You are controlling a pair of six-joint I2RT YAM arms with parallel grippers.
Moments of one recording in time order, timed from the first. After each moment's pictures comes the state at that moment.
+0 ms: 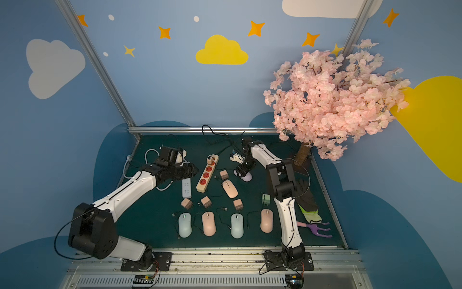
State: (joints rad) left arm -0.31 1.47 1.10 -0.49 0.25 -0.49; right arm 0.39 2.34 1.94 -1.03 -0.24 -0.57
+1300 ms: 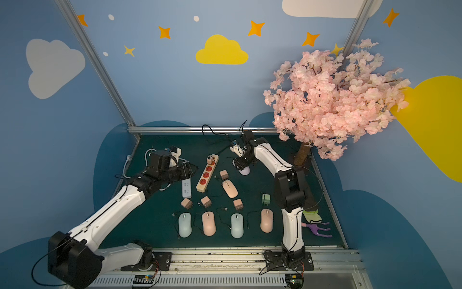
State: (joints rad) left arm -0.40 1.22 0.97 -0.39 0.21 -0.65; right arm 0.45 2.02 1.75 -0.90 -0.22 -0.29
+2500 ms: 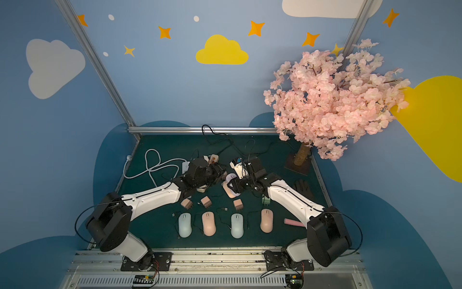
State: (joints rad) left arm -0.69 1.61 1.00 0.18 0.09 -1.34; right arm 0.60 1.40 0.98 -0.40 -0.34 0.07
